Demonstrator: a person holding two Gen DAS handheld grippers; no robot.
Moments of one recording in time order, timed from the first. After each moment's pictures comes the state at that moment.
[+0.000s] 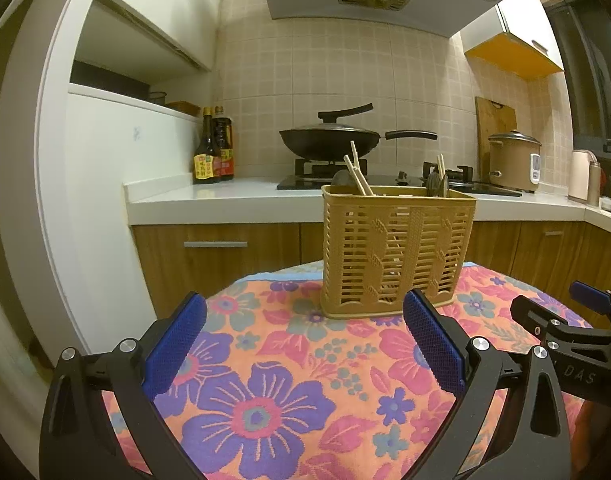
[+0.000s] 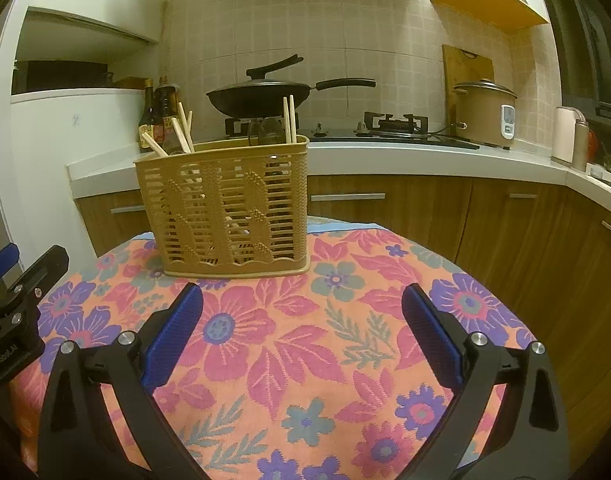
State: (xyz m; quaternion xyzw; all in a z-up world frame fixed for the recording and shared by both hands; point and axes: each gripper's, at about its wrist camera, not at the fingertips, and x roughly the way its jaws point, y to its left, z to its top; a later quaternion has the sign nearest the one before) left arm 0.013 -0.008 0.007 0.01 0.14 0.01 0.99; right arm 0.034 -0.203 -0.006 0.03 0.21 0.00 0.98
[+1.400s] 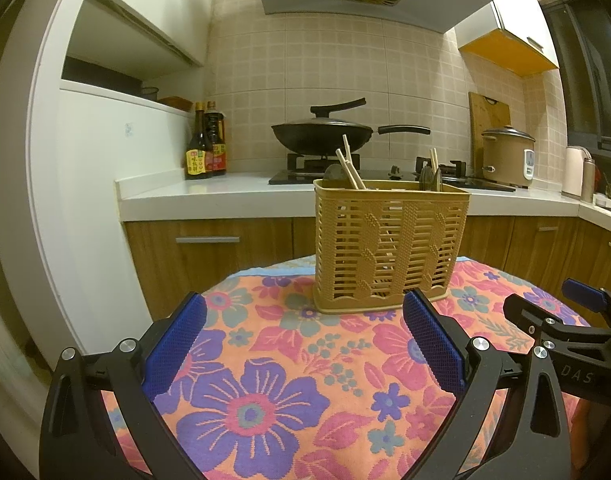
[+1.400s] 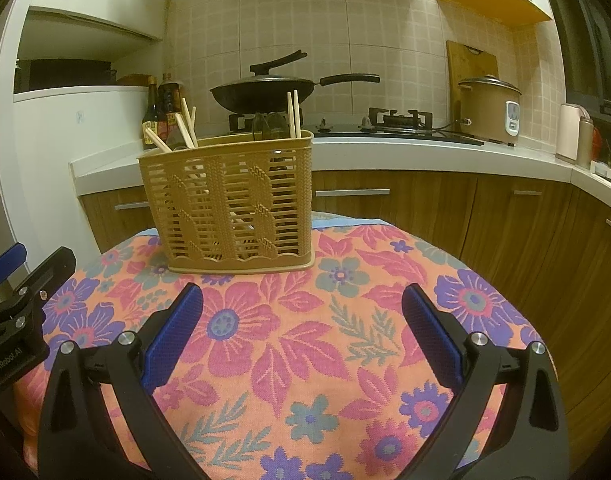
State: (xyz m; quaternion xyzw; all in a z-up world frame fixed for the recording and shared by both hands) left arm 0.016 -0.011 0.004 0.01 0.15 -0.01 0.99; right arm 0.035 -0.203 -0.007 0.04 0.22 0.01 0.97
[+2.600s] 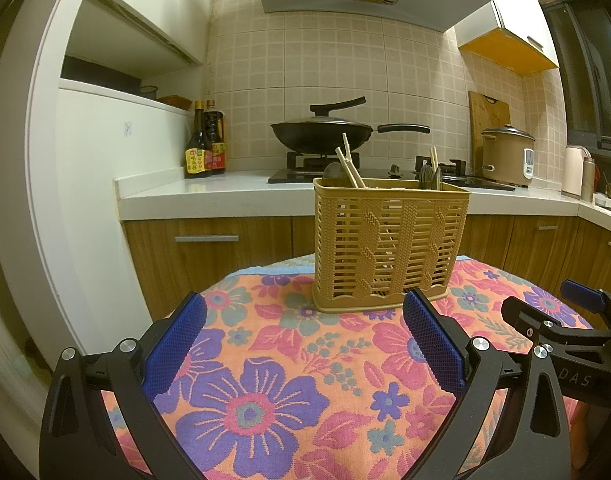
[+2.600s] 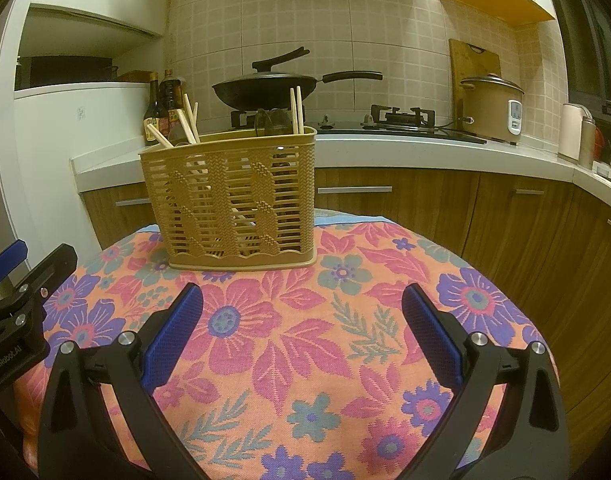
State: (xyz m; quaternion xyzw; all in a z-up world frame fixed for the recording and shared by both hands) left arm 0.017 -0.011 0.004 0.01 0.15 0.00 0.99; right arm 0.036 -0.202 -0.010 0.04 0.22 0.01 0.97
